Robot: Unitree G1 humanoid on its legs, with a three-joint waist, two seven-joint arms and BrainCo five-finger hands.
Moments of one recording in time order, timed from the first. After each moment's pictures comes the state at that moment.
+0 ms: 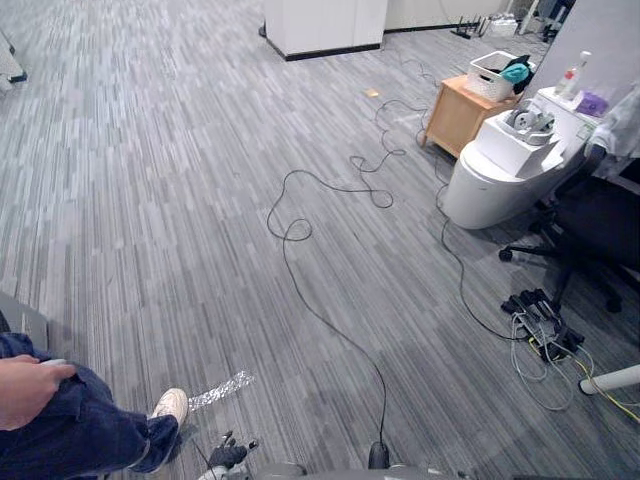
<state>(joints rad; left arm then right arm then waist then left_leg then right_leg) 0.11 0.04 0.27 1.09 -0.23 -0.10 0.00 0.14 -0.03 -0.45 1.15 0.11 -0.04 0.07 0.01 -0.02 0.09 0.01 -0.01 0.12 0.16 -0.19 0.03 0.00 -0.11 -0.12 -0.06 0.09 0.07</state>
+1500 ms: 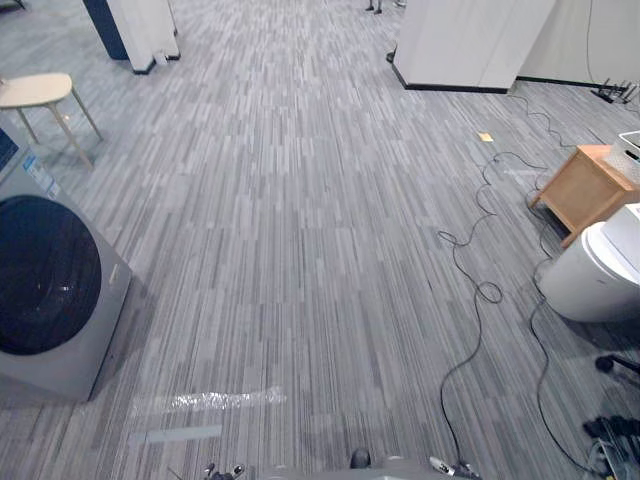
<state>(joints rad) 0.20 -0.02 0.42 1.04 -0.31 -0.10 0.02 0.17 -0.05 -0.29 1.07 0.31 -0.09 0.09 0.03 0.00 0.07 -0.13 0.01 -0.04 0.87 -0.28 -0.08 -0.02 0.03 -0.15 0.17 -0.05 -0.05</state>
